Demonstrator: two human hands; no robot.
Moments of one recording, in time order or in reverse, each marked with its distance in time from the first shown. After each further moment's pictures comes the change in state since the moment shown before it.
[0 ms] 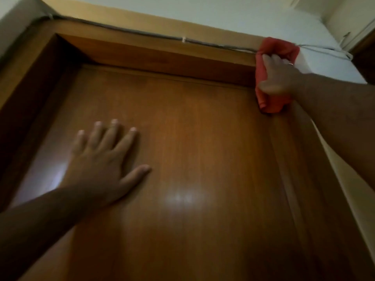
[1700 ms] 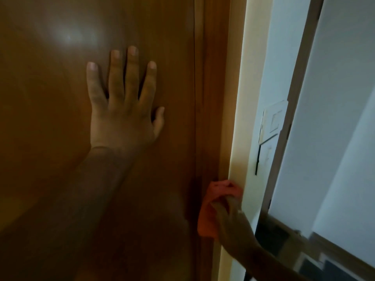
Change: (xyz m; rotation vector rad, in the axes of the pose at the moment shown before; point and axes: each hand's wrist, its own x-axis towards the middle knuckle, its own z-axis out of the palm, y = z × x) left_hand -0.251 0.222 0.070 -0.359 -0.164 0.342; right_hand -0.736 0.042 0.000 0.077 -0.895 0.265
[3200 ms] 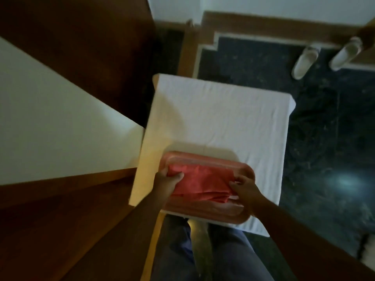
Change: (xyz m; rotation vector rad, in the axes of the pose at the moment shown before) left_hand -0.567 0.509 0.197 -1.078 -2.064 -0.660; right_hand -0.489 0.229 0.147 0.943 0.010 2.133
